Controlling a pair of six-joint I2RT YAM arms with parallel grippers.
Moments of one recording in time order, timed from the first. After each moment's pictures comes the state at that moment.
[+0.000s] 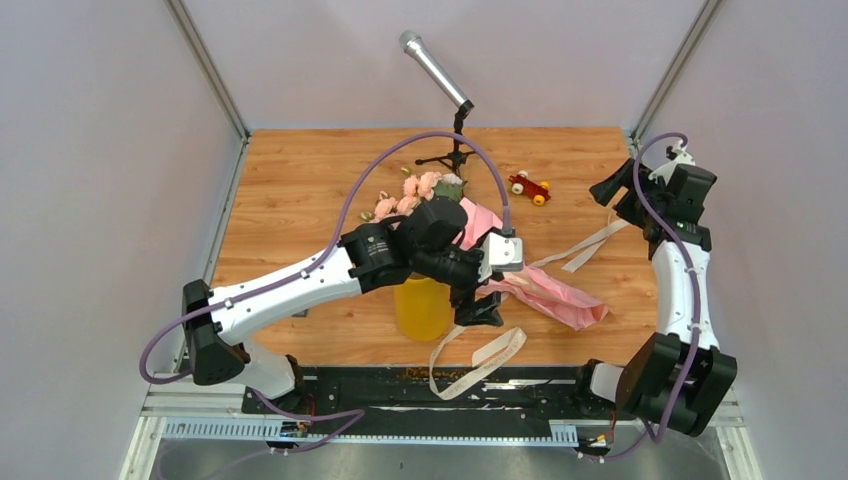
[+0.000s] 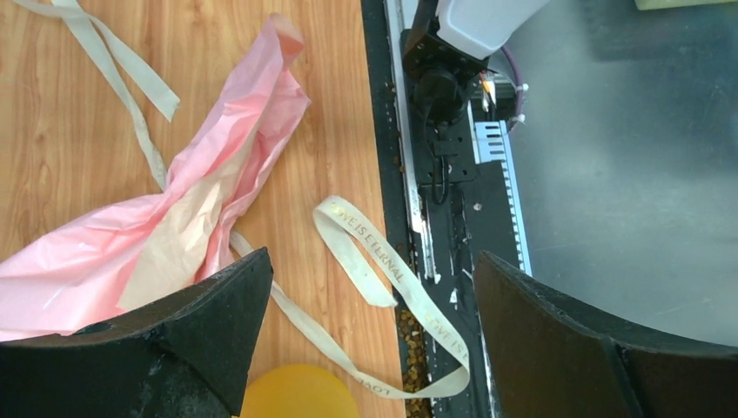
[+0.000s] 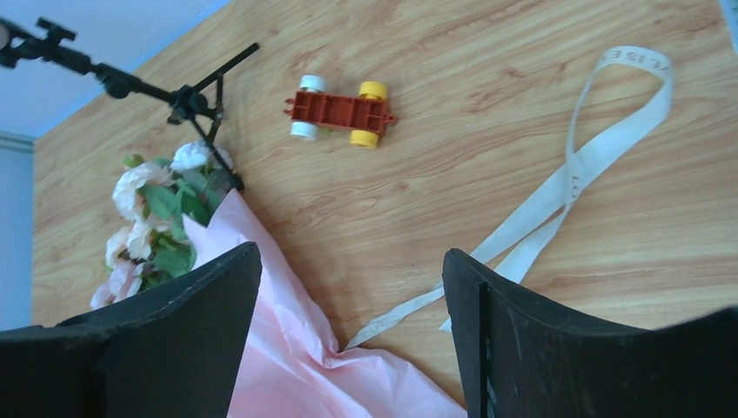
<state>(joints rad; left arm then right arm) -1.13 1.46 1.45 -0.54 0.53 0.21 -0.35 1.24 1.04 -0.33 -0.39 0.35</state>
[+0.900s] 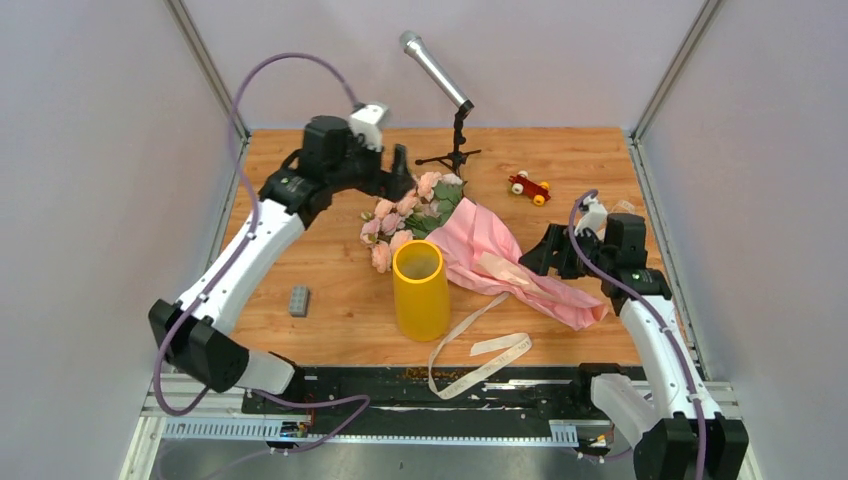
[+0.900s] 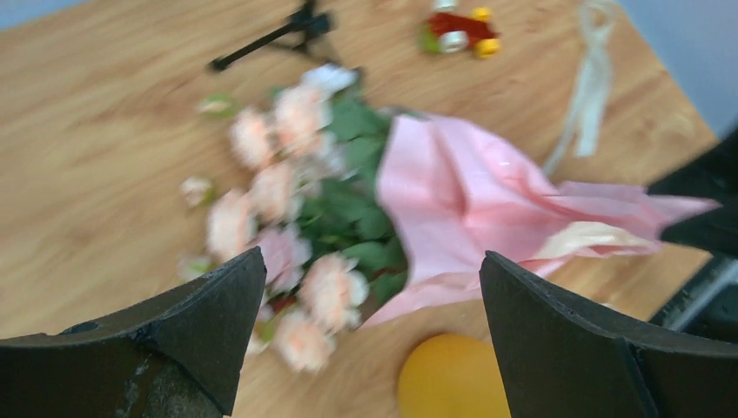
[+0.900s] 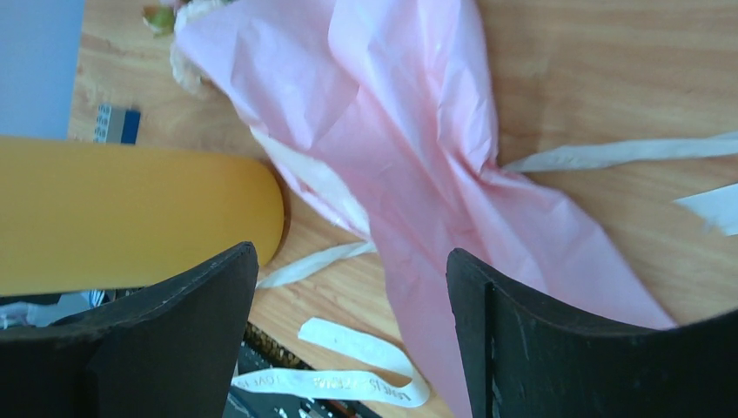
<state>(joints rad) -0.53 1.45 1.52 -0.52 0.25 -0.10 -0.02 0.93 0.74 -0.47 -0.60 0.22</state>
